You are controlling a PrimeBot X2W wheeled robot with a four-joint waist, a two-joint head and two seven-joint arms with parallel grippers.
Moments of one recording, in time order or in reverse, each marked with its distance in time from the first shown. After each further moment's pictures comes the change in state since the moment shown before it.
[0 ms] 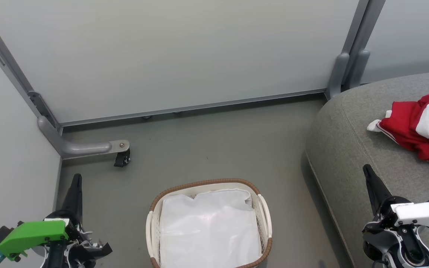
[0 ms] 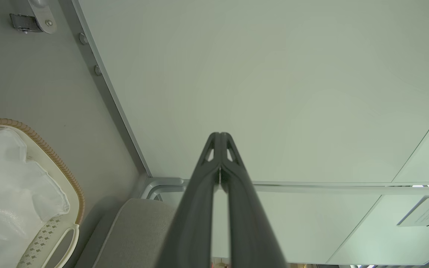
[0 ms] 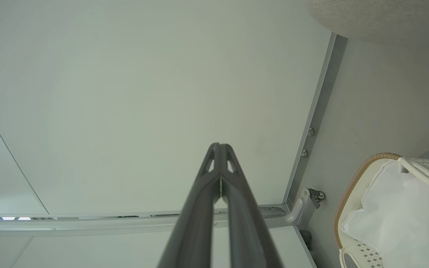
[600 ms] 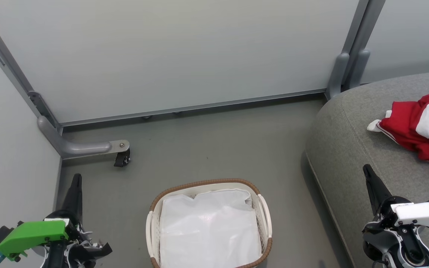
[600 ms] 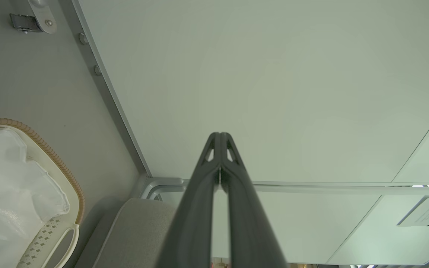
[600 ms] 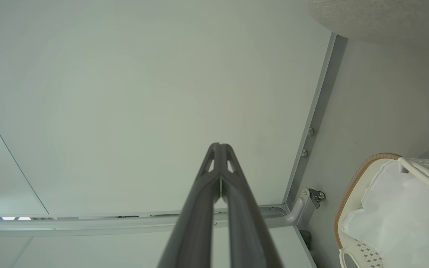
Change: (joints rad) left arm 0.000 0.000 0.000 0.000 0.000 0.000 0.000; right arm 0.000 0.000 0.000 0.000 0.000 0.000 0.000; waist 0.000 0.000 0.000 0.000
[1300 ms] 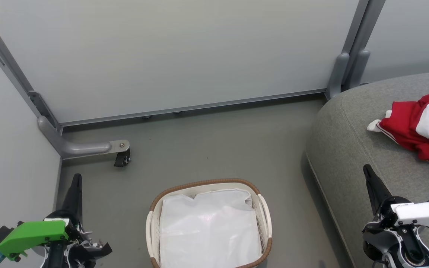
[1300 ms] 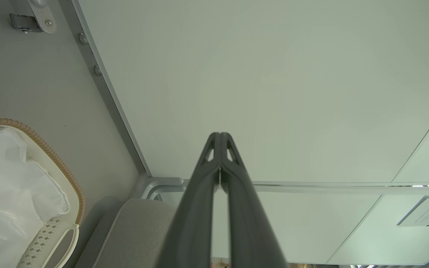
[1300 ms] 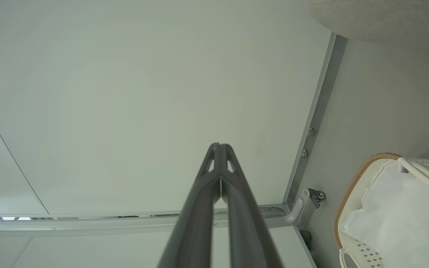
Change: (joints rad) left arm 0.000 0.000 0.000 0.000 0.000 0.000 0.000; right arm 0.000 0.000 0.000 0.000 0.000 0.000 0.000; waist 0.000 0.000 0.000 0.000
